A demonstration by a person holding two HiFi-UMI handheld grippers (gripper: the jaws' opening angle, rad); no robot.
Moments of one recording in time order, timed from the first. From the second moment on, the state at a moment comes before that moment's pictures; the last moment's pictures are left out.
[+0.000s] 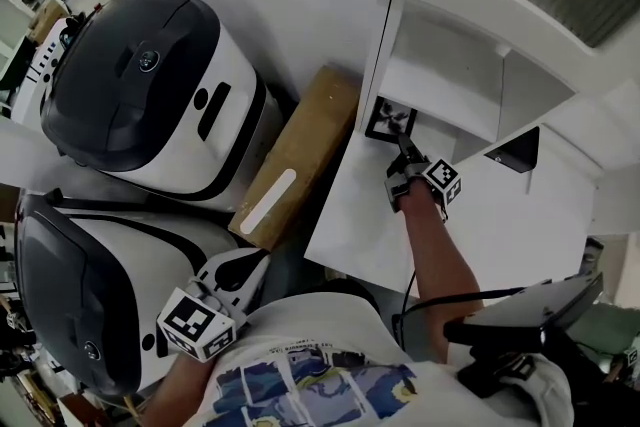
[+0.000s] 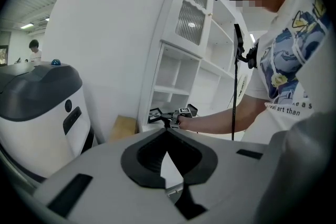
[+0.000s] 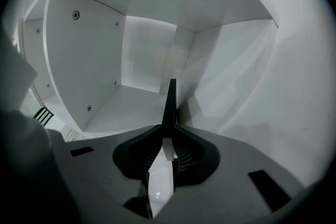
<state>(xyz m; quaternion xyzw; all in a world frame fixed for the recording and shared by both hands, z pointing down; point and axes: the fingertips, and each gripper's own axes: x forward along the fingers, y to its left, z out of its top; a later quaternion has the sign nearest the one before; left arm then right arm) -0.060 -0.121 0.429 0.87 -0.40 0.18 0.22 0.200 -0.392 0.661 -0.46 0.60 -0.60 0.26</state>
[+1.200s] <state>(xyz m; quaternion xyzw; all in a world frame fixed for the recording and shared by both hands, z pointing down) -0.061 -0.132 0.442 0.86 -0.41 0.20 0.23 0.212 -0.417 0.692 -0.60 0.66 -0.44 -0.03</state>
